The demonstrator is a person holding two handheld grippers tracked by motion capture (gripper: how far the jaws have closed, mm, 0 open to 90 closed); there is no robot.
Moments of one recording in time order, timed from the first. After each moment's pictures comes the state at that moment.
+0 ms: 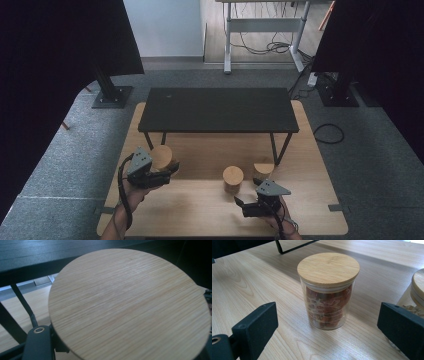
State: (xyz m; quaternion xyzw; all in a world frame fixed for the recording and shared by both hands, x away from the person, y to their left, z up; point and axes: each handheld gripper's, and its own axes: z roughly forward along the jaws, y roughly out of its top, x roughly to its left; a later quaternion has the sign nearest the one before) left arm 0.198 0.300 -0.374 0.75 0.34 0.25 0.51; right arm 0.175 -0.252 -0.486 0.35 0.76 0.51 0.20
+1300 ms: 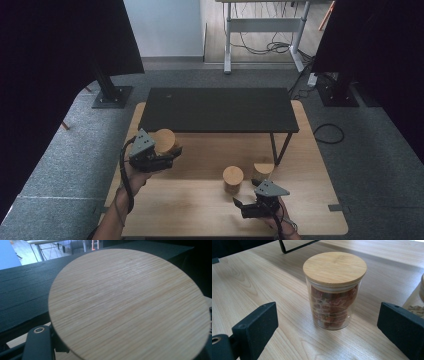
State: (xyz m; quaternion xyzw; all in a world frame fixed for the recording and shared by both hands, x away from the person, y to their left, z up) left arm 0.223 0.292 -0.341 0.74 0.32 0.26 0.52; right arm 0.176 -0.249 -0.486 0.35 0.77 0.51 0.19
